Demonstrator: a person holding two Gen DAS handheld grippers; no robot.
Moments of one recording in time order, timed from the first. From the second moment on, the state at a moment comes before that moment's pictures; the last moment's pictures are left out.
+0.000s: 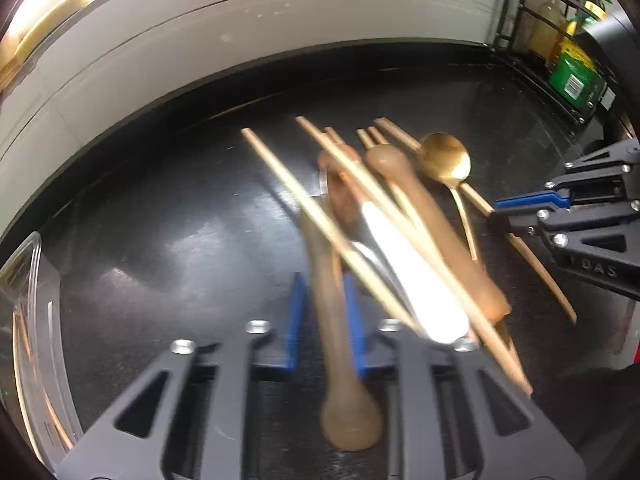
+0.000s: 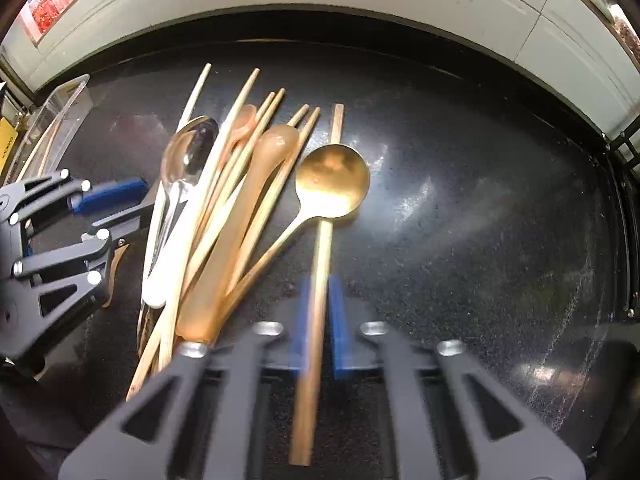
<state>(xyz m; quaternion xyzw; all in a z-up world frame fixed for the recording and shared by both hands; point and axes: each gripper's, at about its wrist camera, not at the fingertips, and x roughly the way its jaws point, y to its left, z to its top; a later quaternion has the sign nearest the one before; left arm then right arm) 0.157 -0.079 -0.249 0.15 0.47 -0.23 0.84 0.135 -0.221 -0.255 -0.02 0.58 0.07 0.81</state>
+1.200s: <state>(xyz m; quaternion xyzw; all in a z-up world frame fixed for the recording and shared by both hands) 0.081 -0.035 -0.087 0.09 0.36 -0.13 0.92 0.037 -0.257 -0.106 0.03 0.43 0.01 0.90</state>
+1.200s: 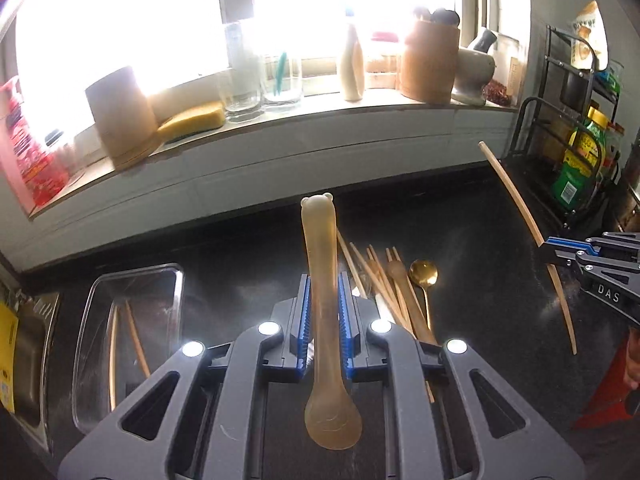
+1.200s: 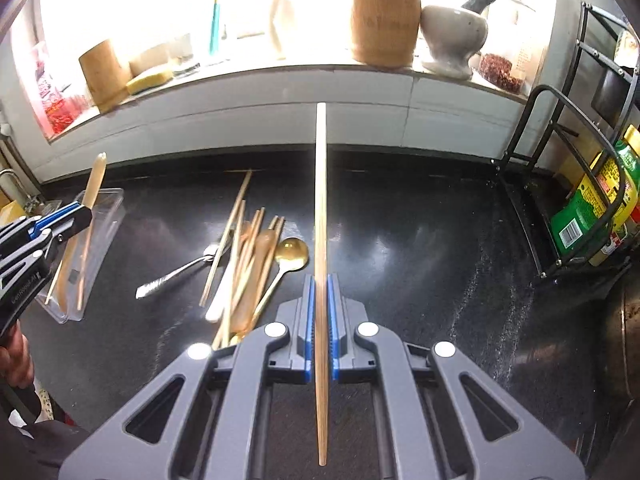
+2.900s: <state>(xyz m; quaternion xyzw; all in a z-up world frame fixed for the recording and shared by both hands) 0.100 0.272 -0.118 -0.07 0.46 0.07 0.88 0.144 0.123 -0.125 -0.01 0.52 0.27 0.81</state>
